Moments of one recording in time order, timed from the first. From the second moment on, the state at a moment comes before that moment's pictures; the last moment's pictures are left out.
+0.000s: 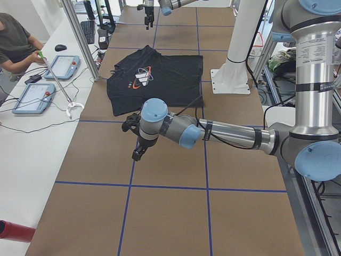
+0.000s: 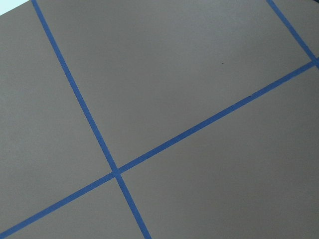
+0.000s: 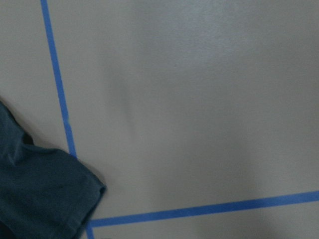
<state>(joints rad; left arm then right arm) -1.47 -1.48 -1.81 -1.89 -2.35 0.13 1.17 -1.23 1.30 -0.97 2.41 1.07</state>
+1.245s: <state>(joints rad) -1.47 -1.47 -1.82 -1.89 -2.35 0.13 1.00 -1.13 1.16 -0.85 2.20 1.08</state>
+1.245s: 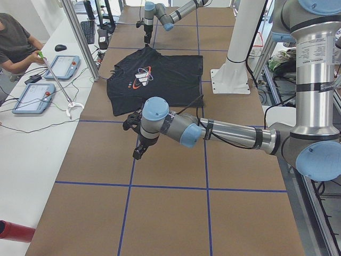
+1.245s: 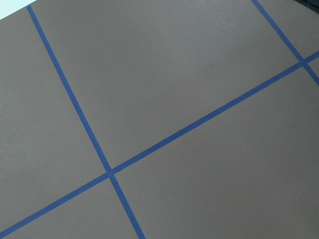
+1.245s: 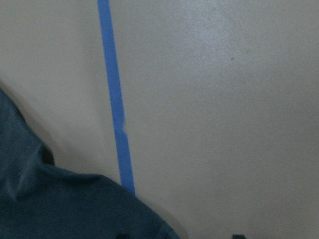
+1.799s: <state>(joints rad) -1.47 -1.47 -1.82 -1.89 -2.35 0.13 1.00 -1.13 1.16 -0.85 2.20 1.07</state>
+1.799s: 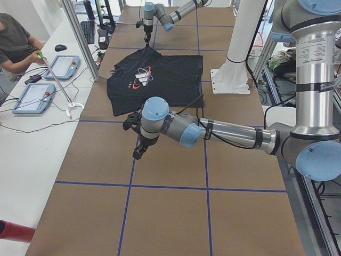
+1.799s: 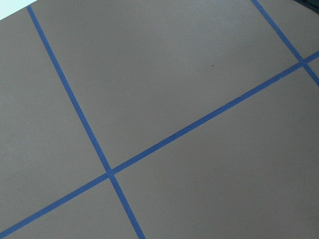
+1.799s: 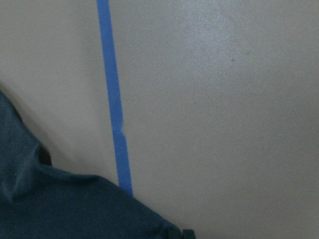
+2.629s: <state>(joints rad) -1.47 -1.47 -1.82 -1.89 -2.35 0.13 1.05 -0.96 1.19 -0.95 2.34 1.14</state>
